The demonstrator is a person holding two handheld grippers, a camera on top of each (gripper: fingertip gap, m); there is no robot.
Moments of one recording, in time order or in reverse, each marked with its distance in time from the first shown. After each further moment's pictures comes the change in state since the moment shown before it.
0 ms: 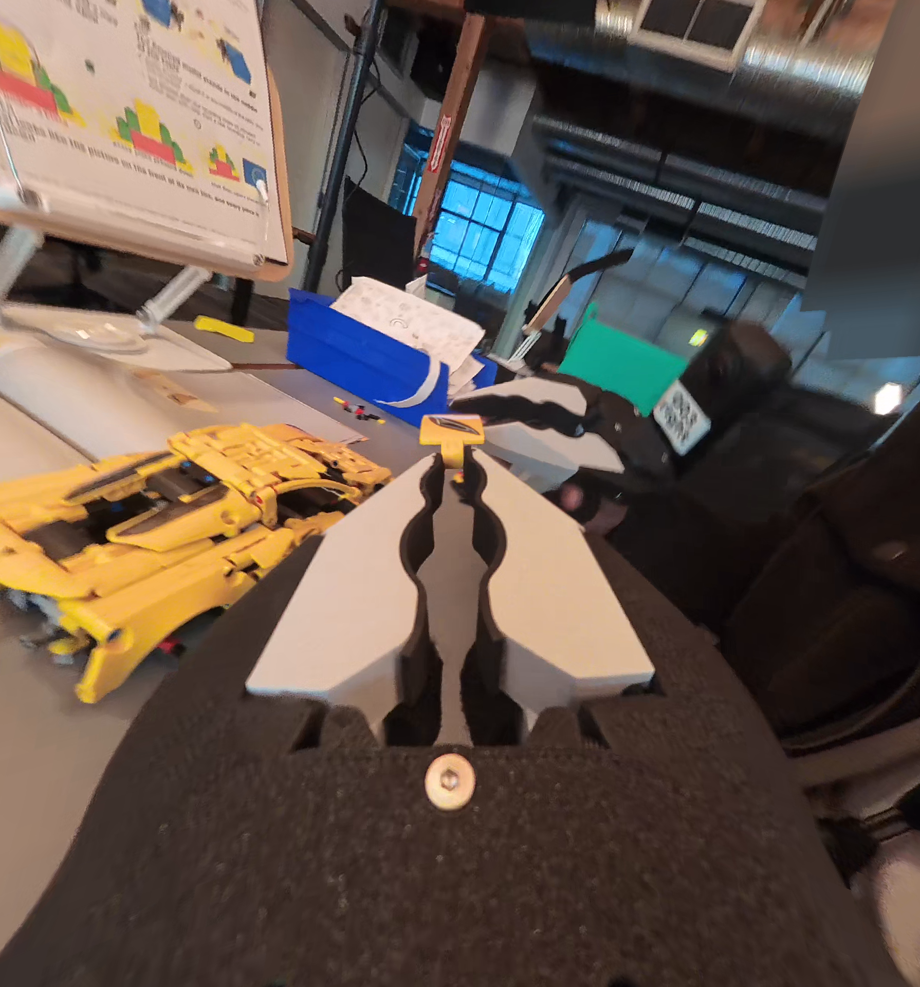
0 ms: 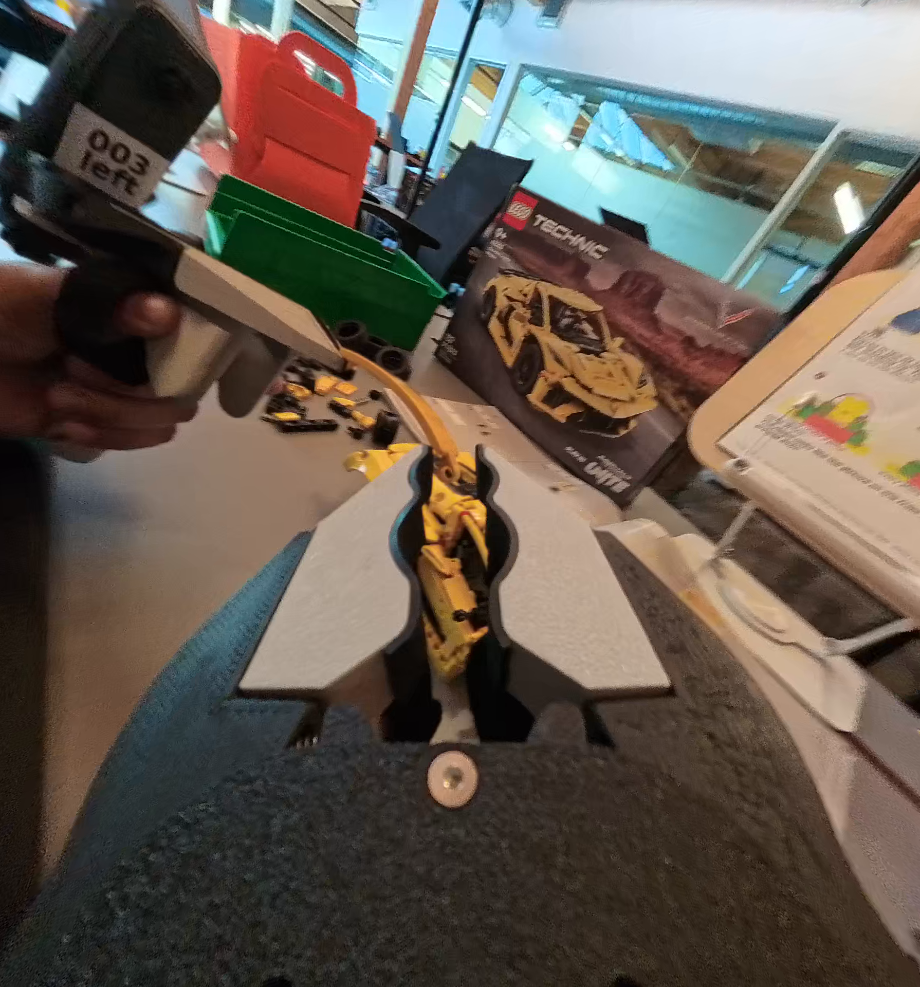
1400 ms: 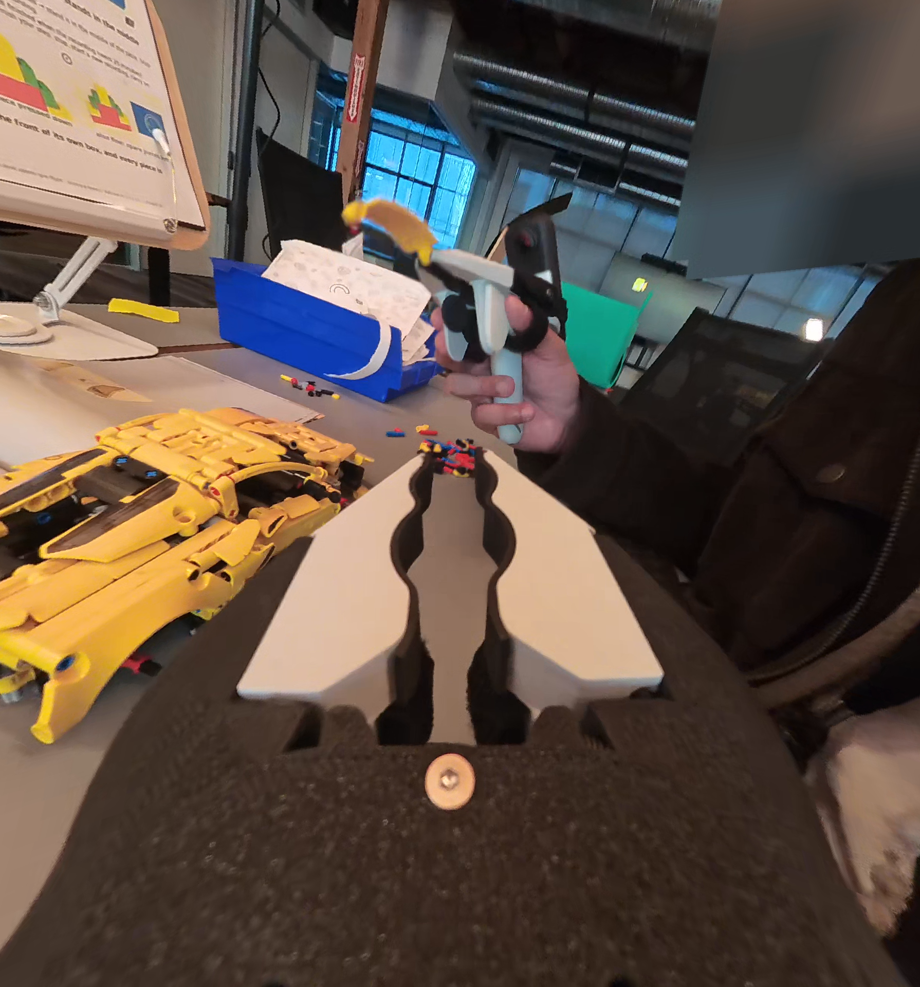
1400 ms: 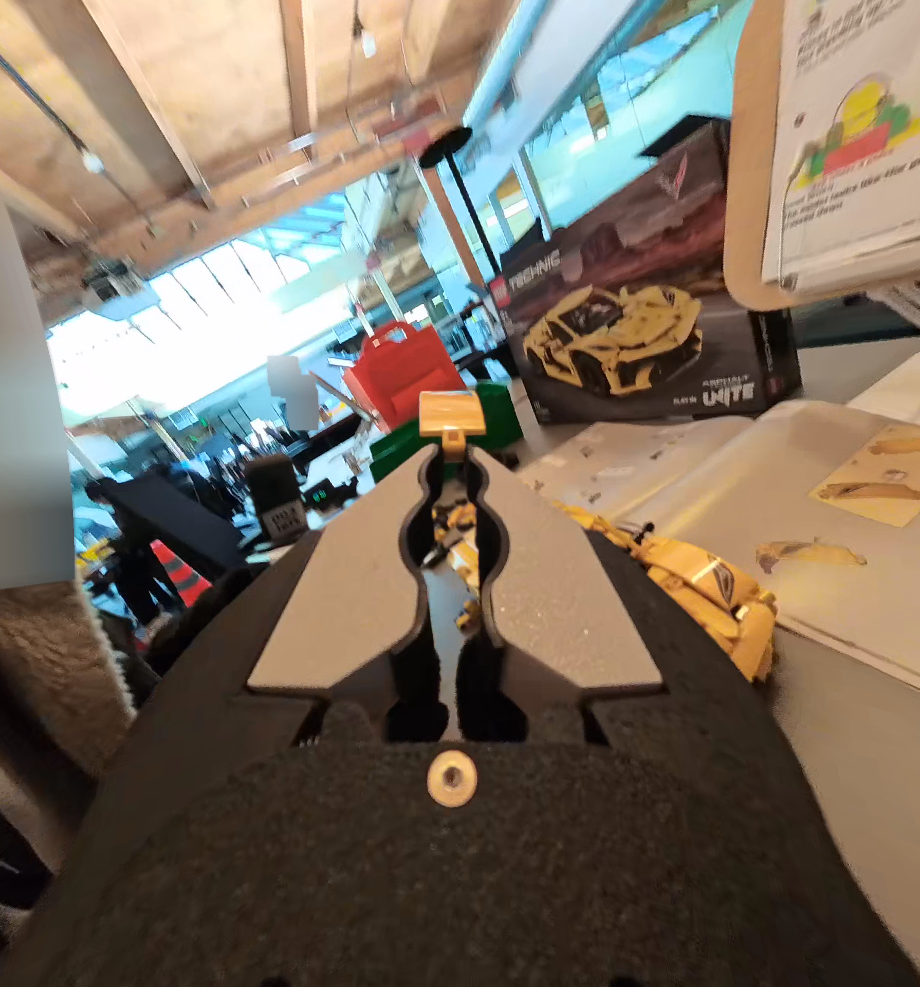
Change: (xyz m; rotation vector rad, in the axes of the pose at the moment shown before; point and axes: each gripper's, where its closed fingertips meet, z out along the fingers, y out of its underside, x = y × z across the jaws) left arm 0.010 0.017 0.001 -0.070 0.139 0.051; right arm 0.108 0.001 -0.051 0.207 -0.182 0.925
